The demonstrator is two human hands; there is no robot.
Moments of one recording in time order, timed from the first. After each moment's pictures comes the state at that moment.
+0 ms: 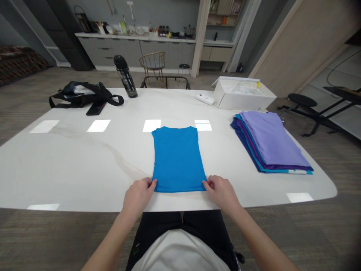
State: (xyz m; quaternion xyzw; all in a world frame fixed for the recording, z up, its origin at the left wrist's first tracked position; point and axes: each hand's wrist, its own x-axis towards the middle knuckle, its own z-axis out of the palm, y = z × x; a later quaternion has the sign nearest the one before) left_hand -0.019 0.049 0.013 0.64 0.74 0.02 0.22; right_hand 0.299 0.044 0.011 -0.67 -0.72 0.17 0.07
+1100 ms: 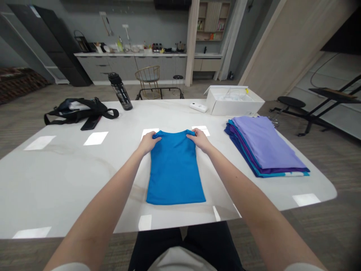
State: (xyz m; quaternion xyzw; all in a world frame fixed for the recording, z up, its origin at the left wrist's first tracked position) left_hand 0.001 0.293 0.035 0.67 0.65 0.25 0.25; right_hand 0.288 0.288 0.020 -0.60 -0.59 0.36 0.40
